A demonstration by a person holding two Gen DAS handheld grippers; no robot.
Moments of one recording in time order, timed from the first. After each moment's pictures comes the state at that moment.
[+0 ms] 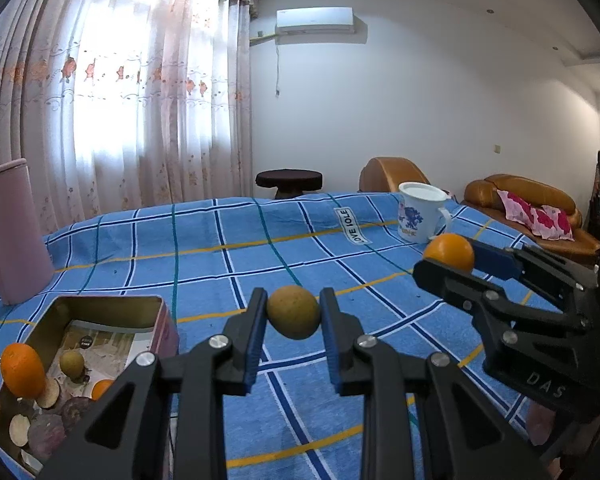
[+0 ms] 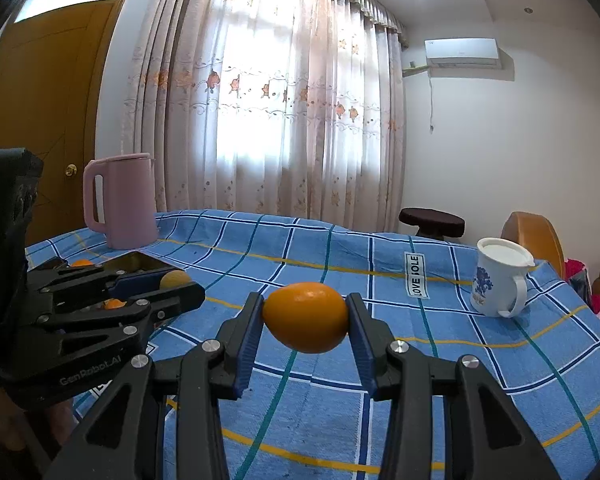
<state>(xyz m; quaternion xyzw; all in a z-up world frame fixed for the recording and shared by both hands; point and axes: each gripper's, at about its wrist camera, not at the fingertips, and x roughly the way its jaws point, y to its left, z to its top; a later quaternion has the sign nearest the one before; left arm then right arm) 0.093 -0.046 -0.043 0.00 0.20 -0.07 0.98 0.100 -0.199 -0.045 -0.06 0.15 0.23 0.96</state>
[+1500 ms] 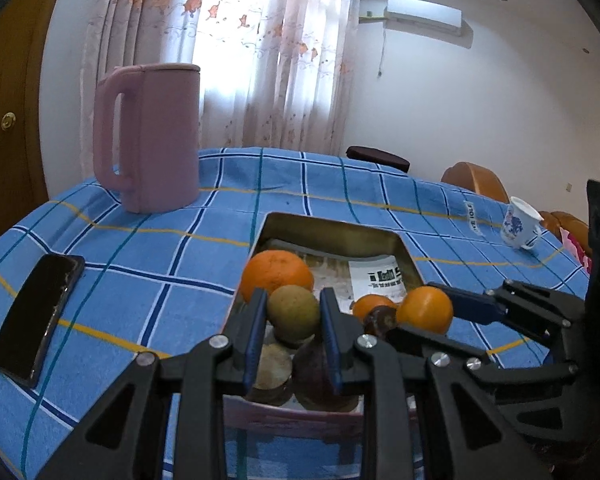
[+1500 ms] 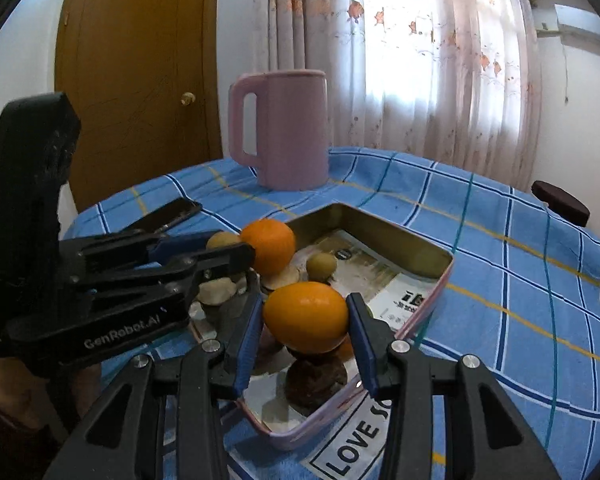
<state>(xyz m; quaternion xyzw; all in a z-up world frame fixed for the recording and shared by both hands) 0.033 0.134 -0.065 -0.09 0.25 0.06 0.96 0.076 0.001 -0.067 -0.12 0.26 0.43 0.86</state>
